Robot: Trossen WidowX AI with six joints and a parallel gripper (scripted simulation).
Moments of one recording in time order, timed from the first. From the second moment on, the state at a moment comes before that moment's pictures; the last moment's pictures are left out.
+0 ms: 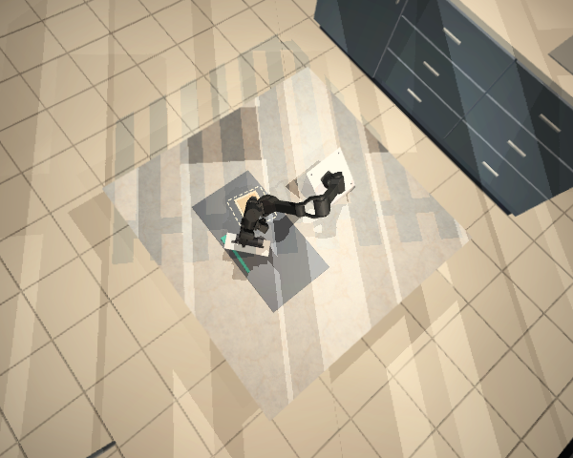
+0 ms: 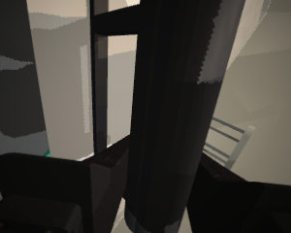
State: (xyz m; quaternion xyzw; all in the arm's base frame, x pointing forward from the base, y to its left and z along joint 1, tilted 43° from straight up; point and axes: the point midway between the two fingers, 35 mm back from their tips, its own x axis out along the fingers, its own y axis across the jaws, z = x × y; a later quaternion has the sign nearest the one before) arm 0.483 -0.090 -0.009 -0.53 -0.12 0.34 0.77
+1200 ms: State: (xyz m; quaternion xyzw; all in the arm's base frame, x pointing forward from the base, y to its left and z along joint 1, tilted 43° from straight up) arm 0.432 0.132 0.137 -0.52 -0.40 0.43 0.62
